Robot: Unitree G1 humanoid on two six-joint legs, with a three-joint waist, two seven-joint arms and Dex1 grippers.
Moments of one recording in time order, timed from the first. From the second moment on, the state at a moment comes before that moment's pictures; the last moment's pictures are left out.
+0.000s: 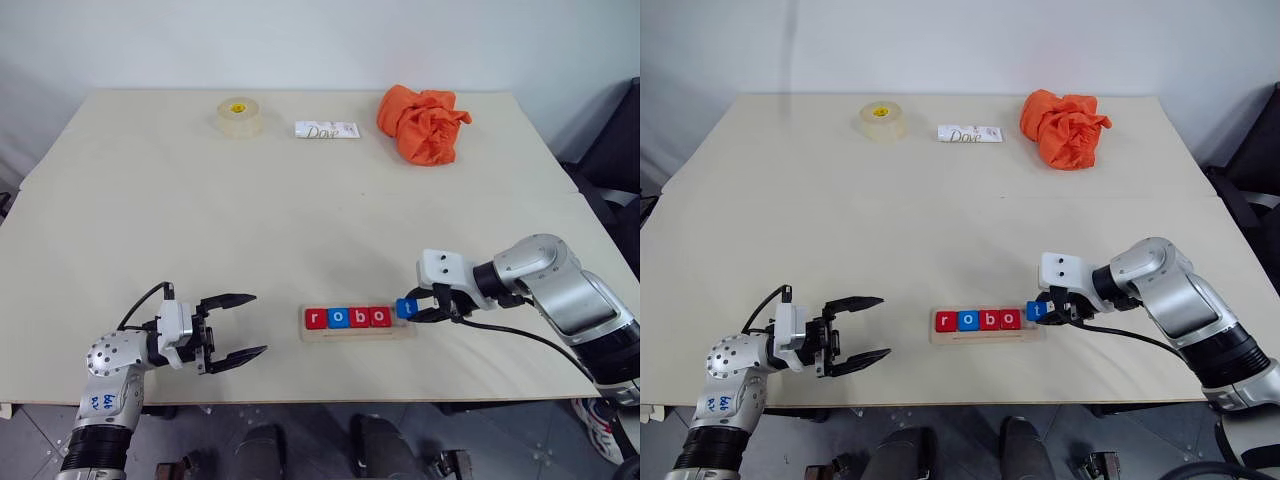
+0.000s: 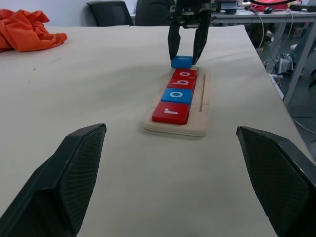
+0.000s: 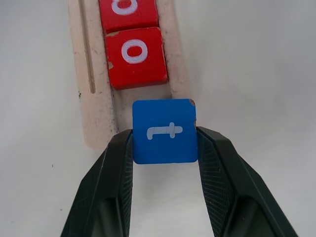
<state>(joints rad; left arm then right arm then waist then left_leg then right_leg) -0.10 0.52 0.14 0.17 -0.47 -0.27 -1.29 -0.61 -0.91 0.36 -0.07 0.10 0.50 1.34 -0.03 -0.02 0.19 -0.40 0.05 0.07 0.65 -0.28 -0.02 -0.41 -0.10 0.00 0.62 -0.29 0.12</state>
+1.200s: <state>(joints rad) -0.10 0.52 0.14 0.17 -0.47 -0.28 -1.28 -0.61 -0.86 0.36 -0.16 0.10 0.59 1.33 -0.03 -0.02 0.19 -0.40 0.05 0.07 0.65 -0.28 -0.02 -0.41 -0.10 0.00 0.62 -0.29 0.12</state>
